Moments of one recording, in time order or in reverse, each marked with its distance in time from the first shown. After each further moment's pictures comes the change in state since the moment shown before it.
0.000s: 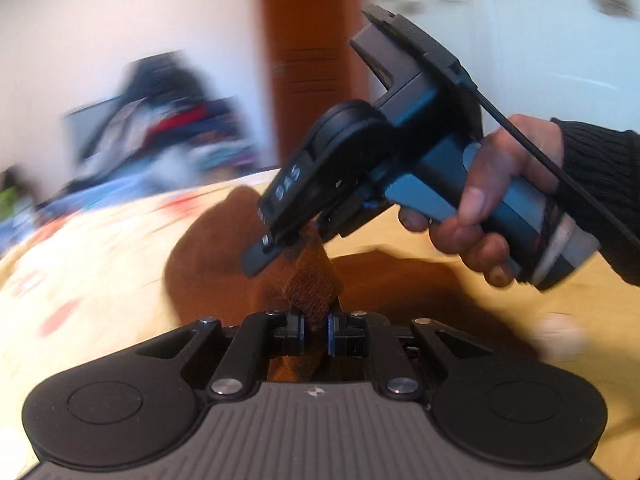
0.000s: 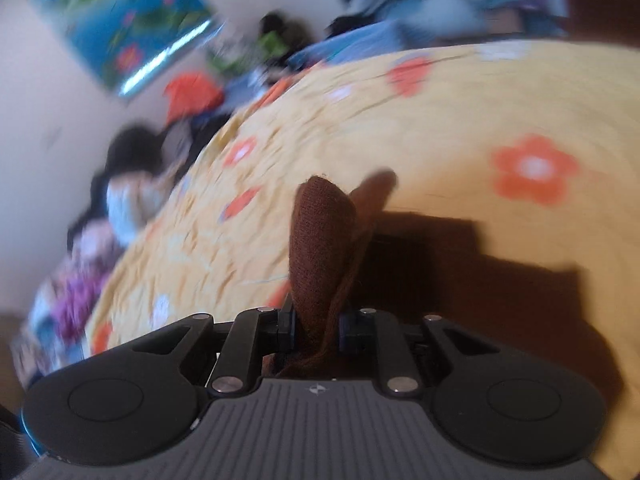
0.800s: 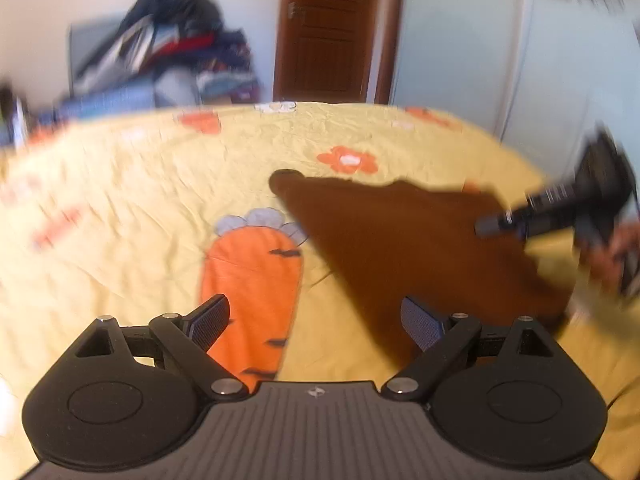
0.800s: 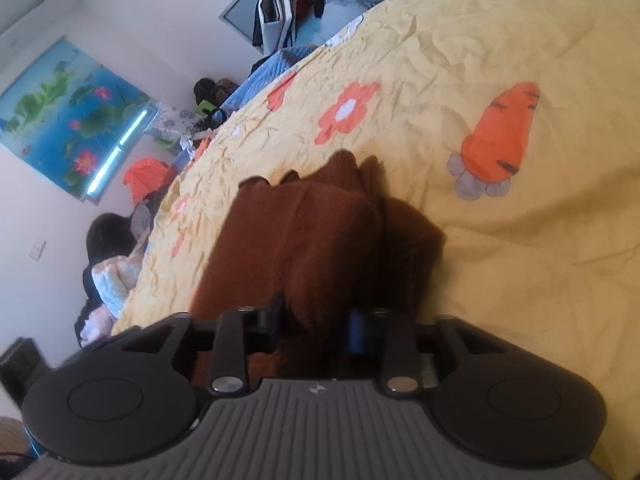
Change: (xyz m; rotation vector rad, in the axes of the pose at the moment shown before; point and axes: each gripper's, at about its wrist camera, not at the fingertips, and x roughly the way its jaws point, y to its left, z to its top) left arm -0.021 0.099 -0.032 -0.283 0.166 -0.056; right arm -0.046 -0.117 -0.083 0.280 -0.135 0.007
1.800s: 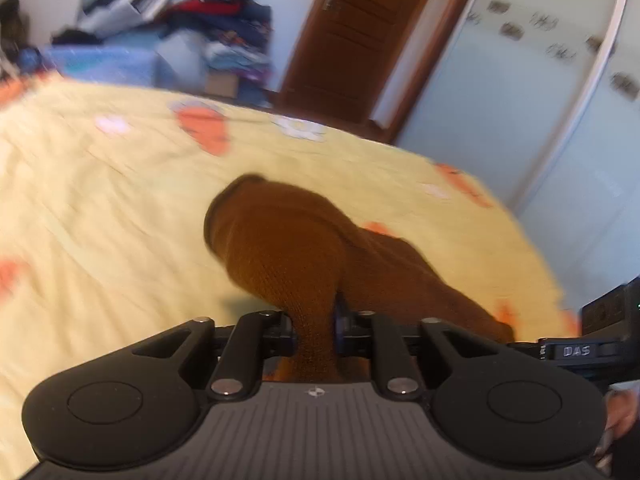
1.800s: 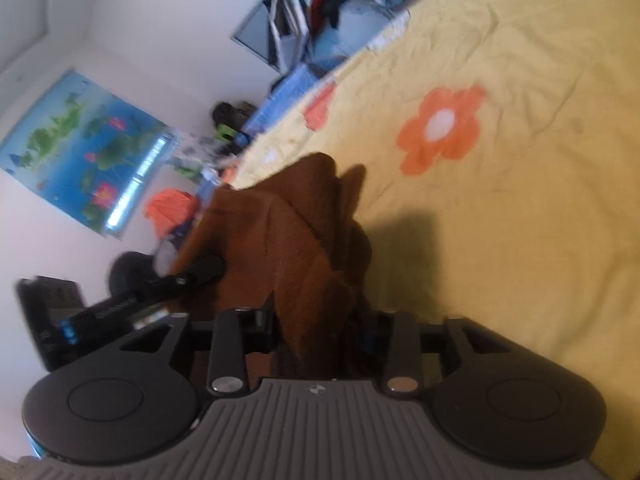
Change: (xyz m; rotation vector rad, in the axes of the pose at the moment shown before) left arm 0.110 0.085 0.115 -0.163 0.037 -0.047; right arm 0.123 0.053 0.040 0.069 -0.019 0.044
